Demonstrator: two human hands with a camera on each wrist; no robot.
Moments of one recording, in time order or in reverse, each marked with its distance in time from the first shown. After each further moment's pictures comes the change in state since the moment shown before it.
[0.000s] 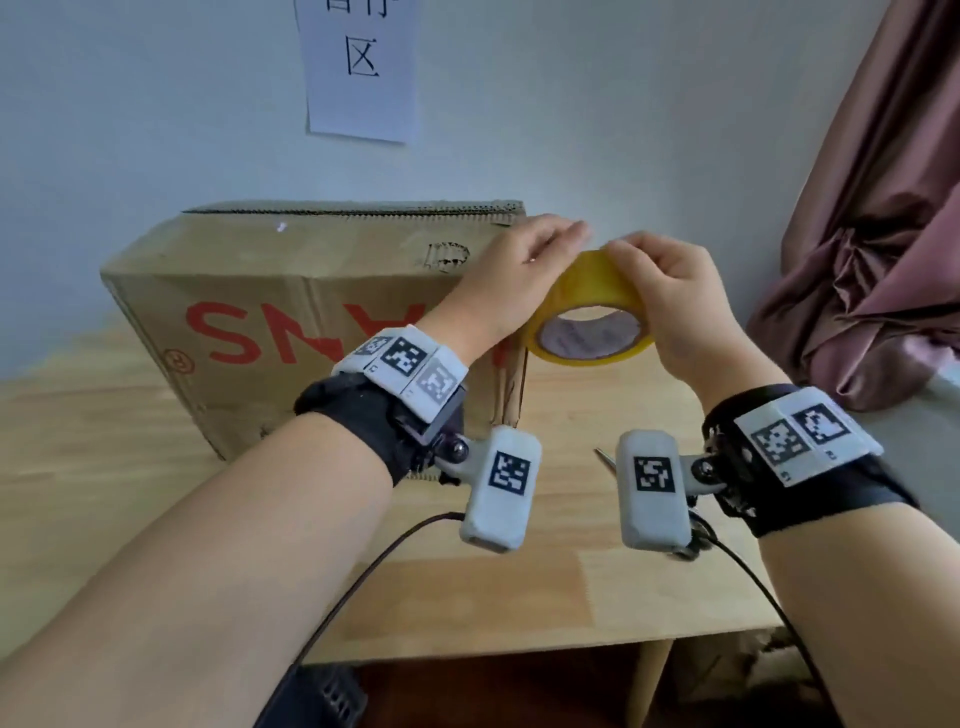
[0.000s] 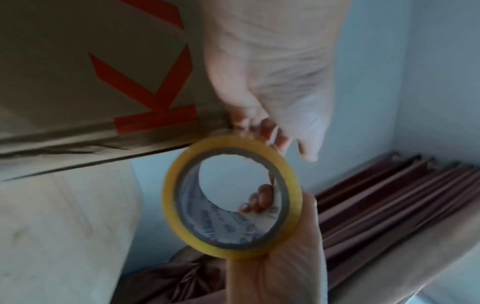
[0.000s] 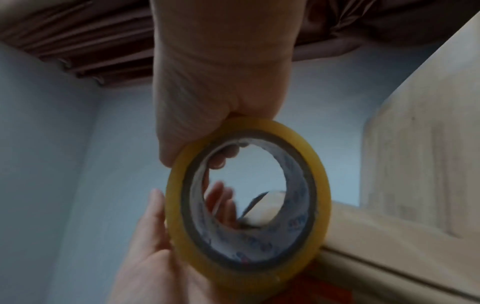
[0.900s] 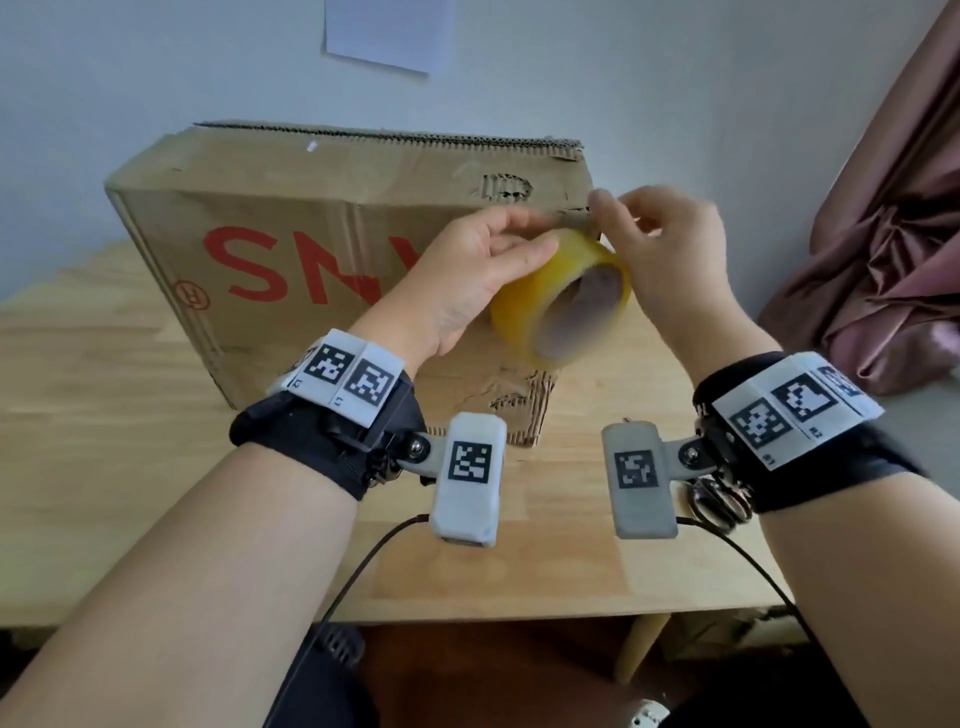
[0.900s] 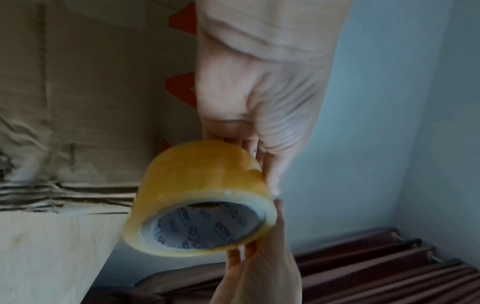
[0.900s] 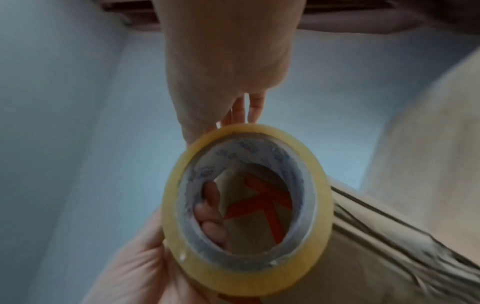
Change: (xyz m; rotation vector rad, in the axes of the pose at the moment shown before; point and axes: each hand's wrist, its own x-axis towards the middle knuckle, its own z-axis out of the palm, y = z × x) left_hand -0.052 -0.048 -0.055 -0.456 -0.016 -0.251; right_hand -0.002 -0.006 0.068 -0.442 0.100 -0.051
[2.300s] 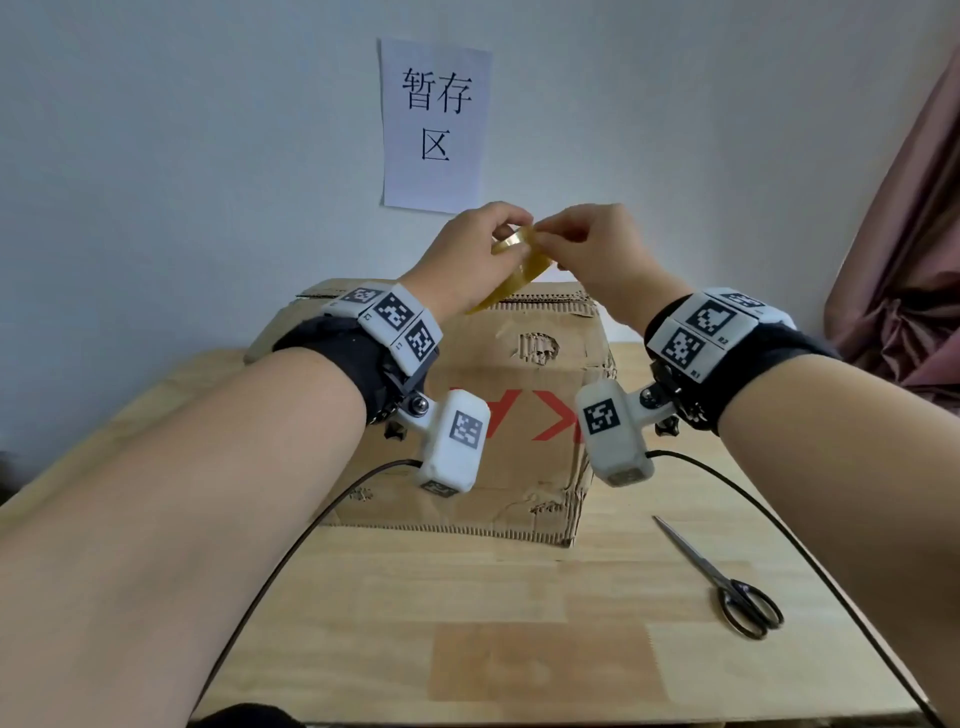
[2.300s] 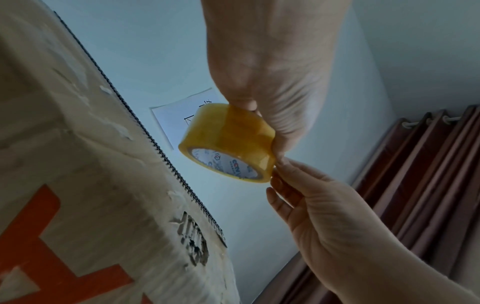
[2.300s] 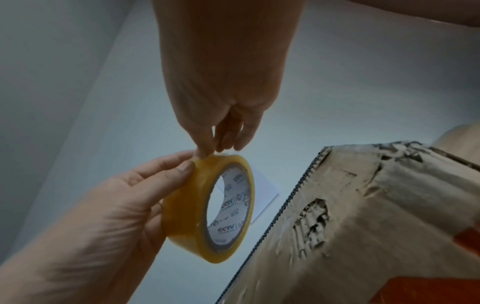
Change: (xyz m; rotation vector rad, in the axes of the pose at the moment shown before) left_hand 0.071 0.122 -0.053 0.813 0.178 0.210; right_hand 0.108 -0.095 0.011 0.156 -0.192 -0.034
